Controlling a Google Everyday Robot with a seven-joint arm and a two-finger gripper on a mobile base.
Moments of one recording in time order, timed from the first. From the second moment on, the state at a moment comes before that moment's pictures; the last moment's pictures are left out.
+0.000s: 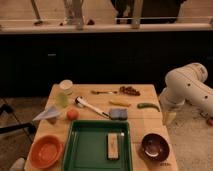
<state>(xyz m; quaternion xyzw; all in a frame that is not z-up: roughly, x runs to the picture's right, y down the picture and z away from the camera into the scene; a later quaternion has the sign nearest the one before) 0.285 0.111 0.684 -0.28 0.02 0.02 0.96</state>
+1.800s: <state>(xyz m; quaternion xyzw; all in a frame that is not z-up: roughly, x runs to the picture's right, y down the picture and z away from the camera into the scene) 0.285 0.111 0.684 -0.28 0.02 0.02 0.96</state>
